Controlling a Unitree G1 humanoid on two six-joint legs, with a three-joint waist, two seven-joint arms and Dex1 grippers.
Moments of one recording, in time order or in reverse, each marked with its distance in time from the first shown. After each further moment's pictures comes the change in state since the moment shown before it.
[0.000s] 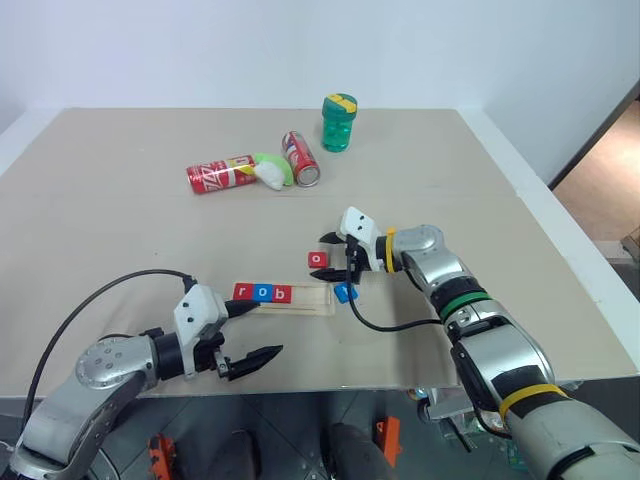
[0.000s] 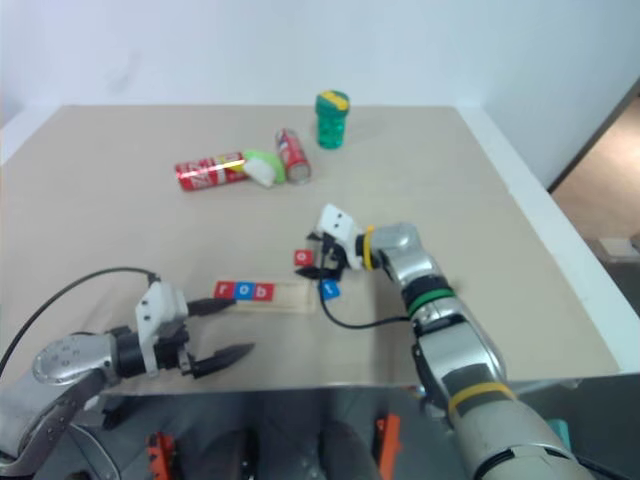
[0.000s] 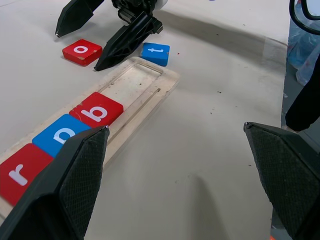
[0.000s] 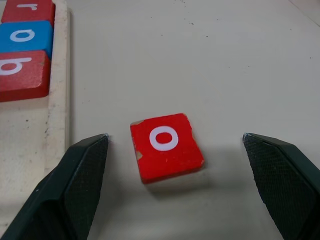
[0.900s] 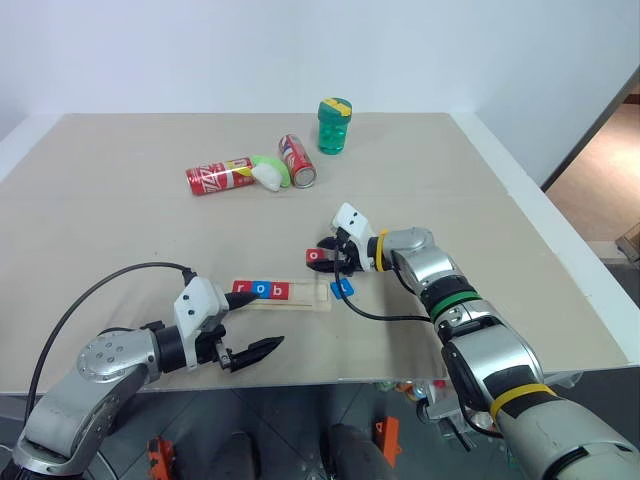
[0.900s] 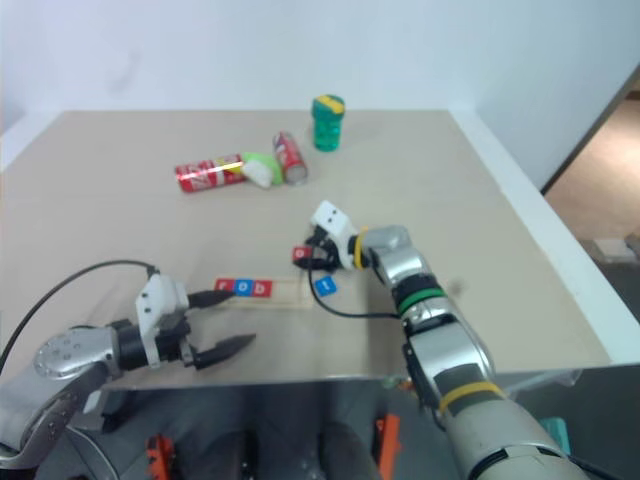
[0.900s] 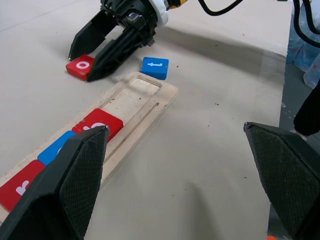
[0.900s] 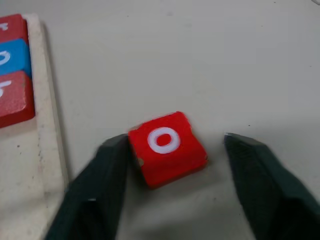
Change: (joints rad) left arm -0.039 -0.008 0.001 0.003 -0.004 0.009 0.023; right arm 0.003 0.049 -0.045 -0.055 -0.012 0.223 -0.094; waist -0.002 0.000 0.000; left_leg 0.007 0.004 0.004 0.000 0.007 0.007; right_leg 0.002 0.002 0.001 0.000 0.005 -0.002
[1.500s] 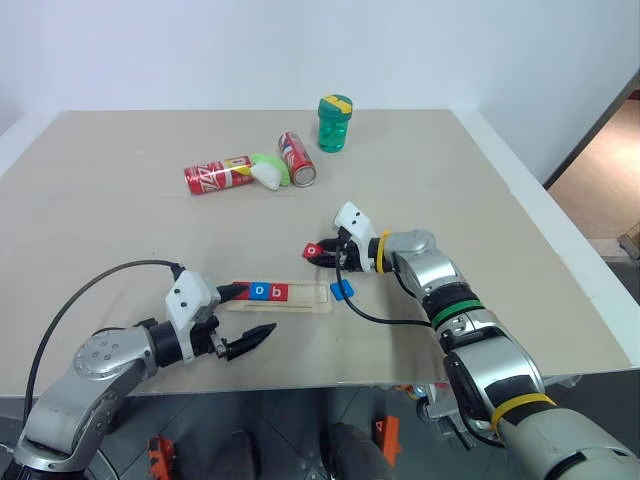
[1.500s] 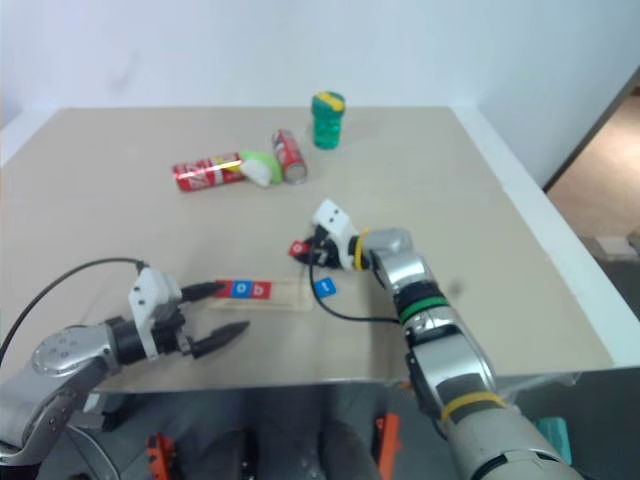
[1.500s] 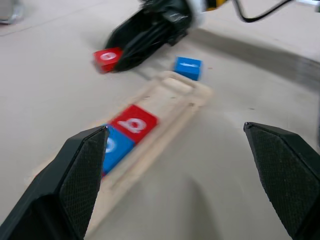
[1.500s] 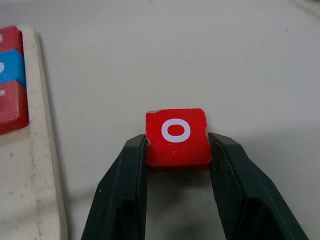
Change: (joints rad) left arm 0.006 -0.043 0.055 0.041 0.011 -0.011 0.074; right arm 0.058 -0.020 -0.022 -0.203 0.029 0.070 0.009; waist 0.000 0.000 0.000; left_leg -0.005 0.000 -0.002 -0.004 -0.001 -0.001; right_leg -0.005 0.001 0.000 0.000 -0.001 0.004
